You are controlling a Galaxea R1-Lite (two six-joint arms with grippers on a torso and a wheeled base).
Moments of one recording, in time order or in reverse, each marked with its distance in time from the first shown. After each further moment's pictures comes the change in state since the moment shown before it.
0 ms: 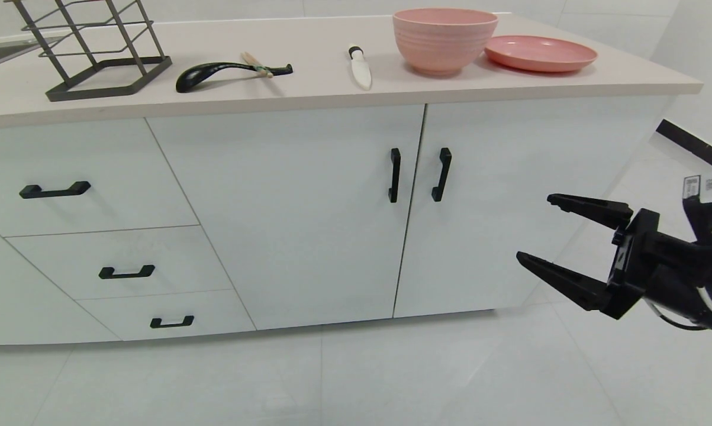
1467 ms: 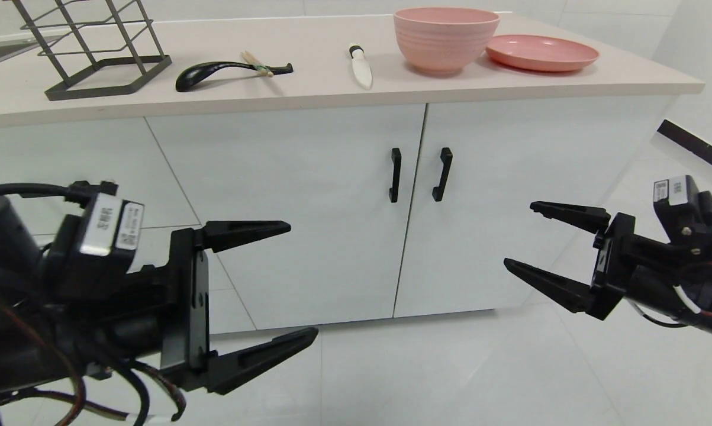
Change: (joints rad) left arm -0.539 1.359 -0.320 -0.658 -0.509 0.312; right arm 0.001 0.065 -0.023 0.007 0.043 0.006
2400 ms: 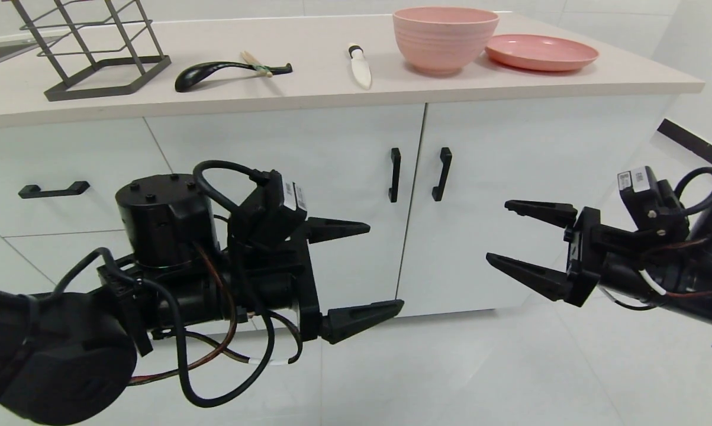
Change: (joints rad) left arm -0.111 0.323 -0.243 0.015 0.025 -0.082; right arm 0.003 0.116 -0.087 -0.026 0.107 0.064
